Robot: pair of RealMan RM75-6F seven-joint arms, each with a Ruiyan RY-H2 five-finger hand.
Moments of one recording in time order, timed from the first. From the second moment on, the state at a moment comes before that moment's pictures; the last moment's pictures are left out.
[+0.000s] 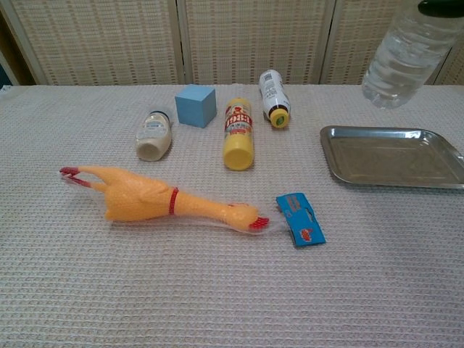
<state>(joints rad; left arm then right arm) -0.20 -1.15 0.08 -1.58 1.60 1.31 0.21 0.44 -1.09 0.26 -1.93 -1.42 1.27 0.16</state>
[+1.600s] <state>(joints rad) -0.20 -1.15 0.08 -1.58 1.59 1.29 0.23 0.51 -1.29 0.21 -1.41 -1.34 1.06 0.43</state>
